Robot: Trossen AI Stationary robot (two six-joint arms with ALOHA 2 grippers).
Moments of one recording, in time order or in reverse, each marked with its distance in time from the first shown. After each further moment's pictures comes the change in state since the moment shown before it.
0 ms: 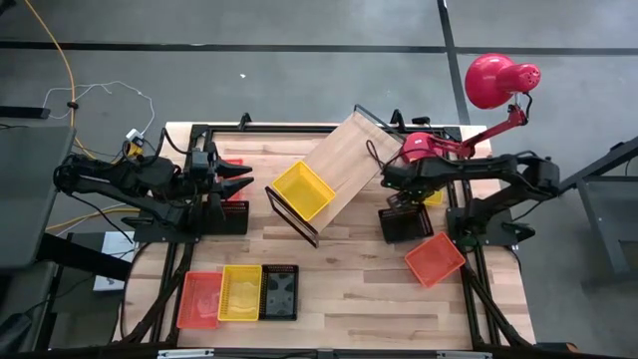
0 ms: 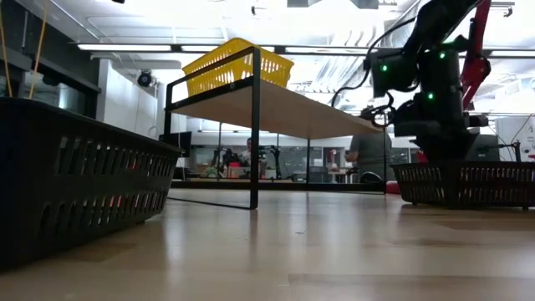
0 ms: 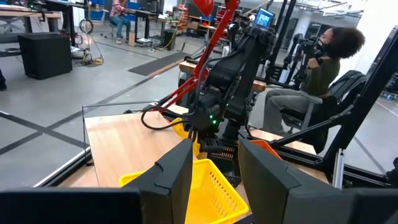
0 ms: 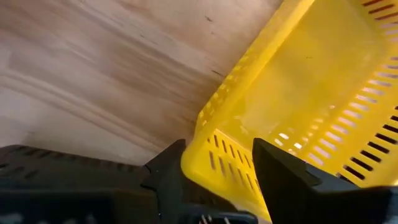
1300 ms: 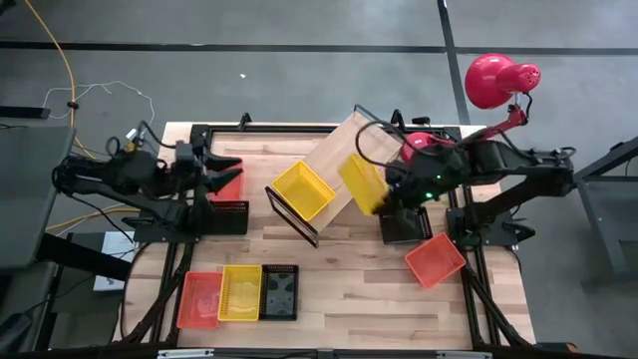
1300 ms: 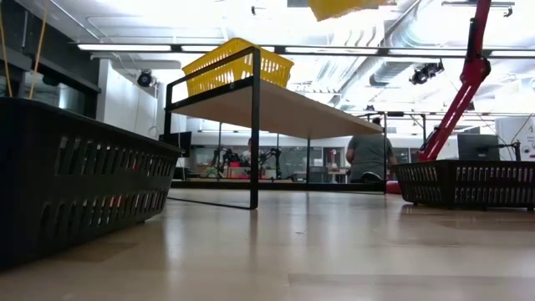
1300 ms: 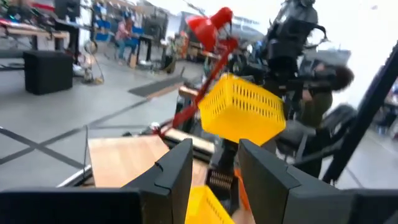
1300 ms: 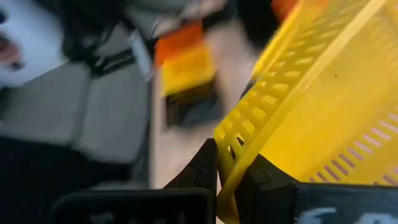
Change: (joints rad) left arm 0.000 -0.084 0.000 0.051 -0.037 0.001; right arm 0.449 -0.102 0.871 0.022 -0.209 -0.347
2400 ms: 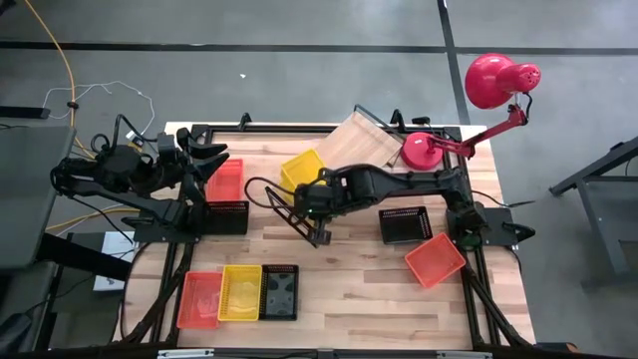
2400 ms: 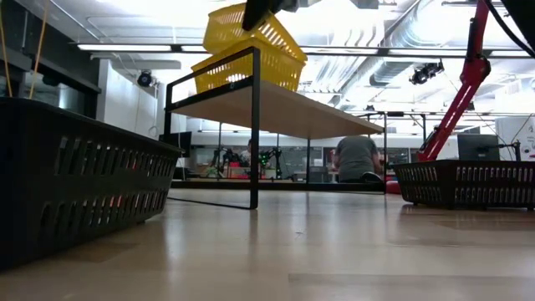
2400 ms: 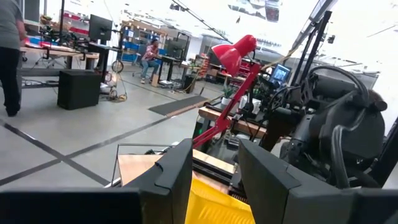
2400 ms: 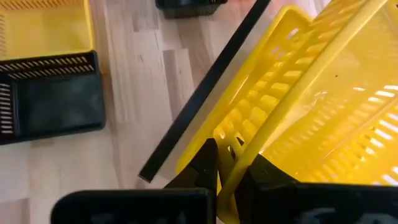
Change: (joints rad) left arm 0.000 -0.067 0.000 0.001 -0.099 0.042; right arm -0.009 0.801 0.685 -0.349 0.281 -0.232
